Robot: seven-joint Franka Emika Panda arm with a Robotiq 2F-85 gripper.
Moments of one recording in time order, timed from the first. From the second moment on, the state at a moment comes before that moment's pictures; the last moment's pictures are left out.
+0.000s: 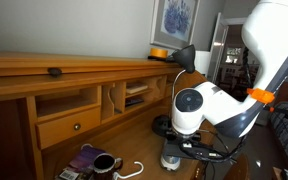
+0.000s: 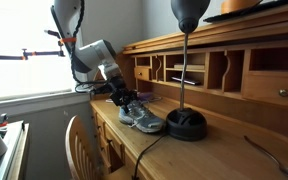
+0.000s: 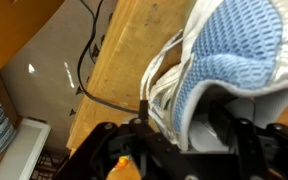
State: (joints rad) arm 0.07 0.28 0.01 -2.41 -1.19 2.42 2.27
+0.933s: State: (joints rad) arm 0.07 0.13 0.08 -2.40 -0.95 2.68 1.80
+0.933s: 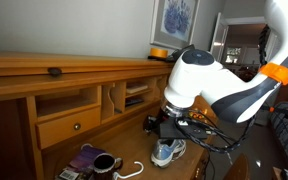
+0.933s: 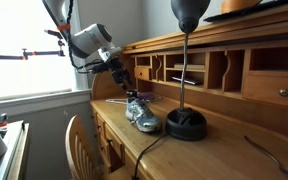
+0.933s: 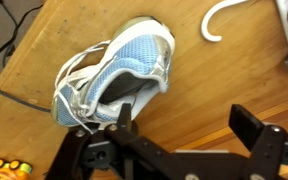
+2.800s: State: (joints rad) arm 0.12 0.58 0.15 -1.94 -0.84 2.78 1.06
